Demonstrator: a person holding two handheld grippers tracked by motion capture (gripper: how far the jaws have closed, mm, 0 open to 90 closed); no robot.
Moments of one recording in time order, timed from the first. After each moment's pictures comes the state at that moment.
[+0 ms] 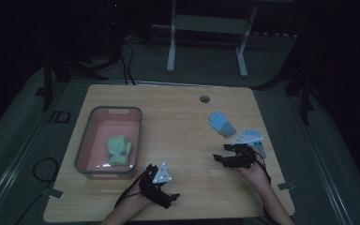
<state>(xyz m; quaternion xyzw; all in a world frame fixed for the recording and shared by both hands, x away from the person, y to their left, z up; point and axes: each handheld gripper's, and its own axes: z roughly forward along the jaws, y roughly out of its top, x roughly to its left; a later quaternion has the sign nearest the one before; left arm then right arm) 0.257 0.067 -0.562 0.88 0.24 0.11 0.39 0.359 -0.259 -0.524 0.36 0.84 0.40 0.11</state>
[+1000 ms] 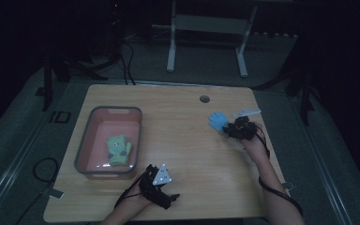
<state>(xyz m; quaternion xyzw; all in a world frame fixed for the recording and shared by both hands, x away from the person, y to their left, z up) 0.256 0.067 -0.564 0.88 0.23 0.12 0.39 0.455 -0.272 -0.512 0.40 0.83 0.34 0.17</state>
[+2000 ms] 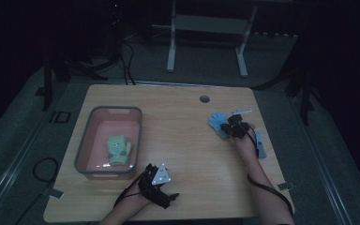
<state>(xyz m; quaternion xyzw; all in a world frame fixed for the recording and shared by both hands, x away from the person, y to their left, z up) 0.257 0.069 -0.563 0.88 0.23 0.12 0.39 0.474 -0.253 -0.535 0.46 0.81 0.32 0.18</state>
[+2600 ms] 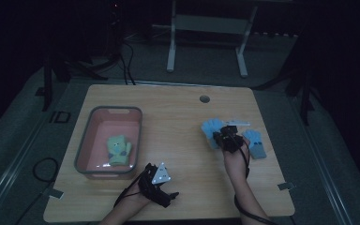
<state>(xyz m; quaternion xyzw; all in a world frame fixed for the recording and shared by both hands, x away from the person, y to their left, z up) 0.259 0.070 -0.564 0.88 0.24 0.12 0.39 0.382 -0.202 -0.493 0.52 0.75 0.35 0.20</state>
